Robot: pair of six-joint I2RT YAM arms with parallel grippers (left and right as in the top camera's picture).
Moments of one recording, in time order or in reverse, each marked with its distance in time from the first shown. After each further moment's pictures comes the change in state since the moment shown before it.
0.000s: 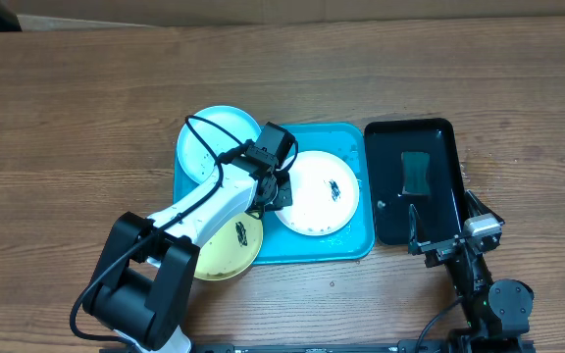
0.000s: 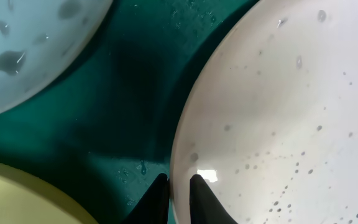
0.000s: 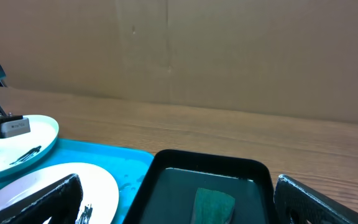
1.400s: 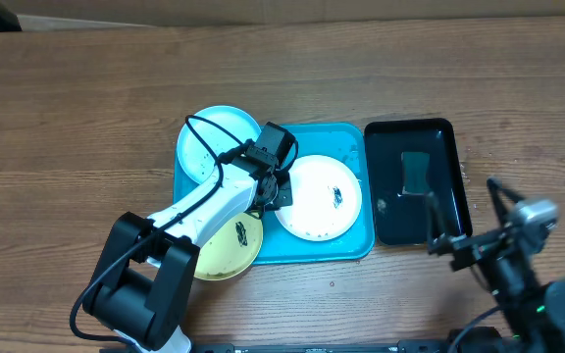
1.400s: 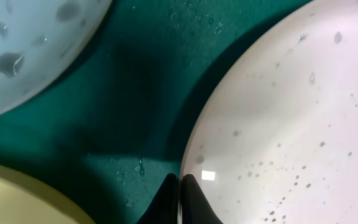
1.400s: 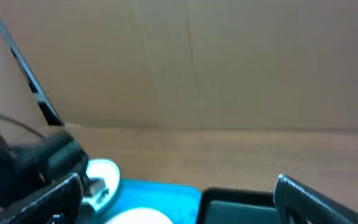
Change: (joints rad) left arm 0.000 0.000 0.000 0.003 0.000 0.000; right arm 0.000 0.327 0.661 -0.403 -0.083 0.169
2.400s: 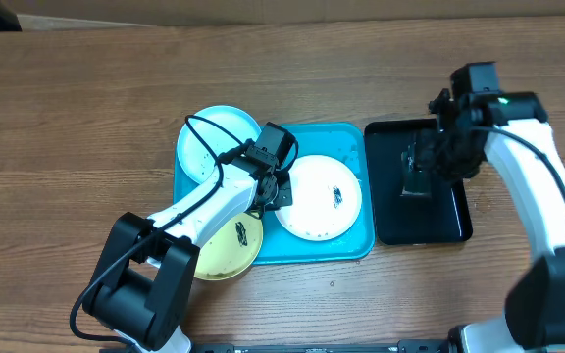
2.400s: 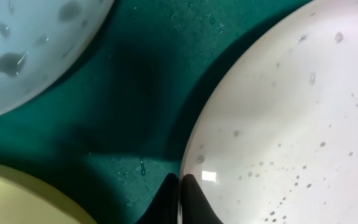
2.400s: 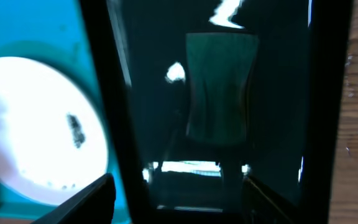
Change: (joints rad) left arm 0.000 0.000 0.000 0.000 -0.003 0.000; right arm 0.000 1.365 0.720 -0.719 0.092 -0.006
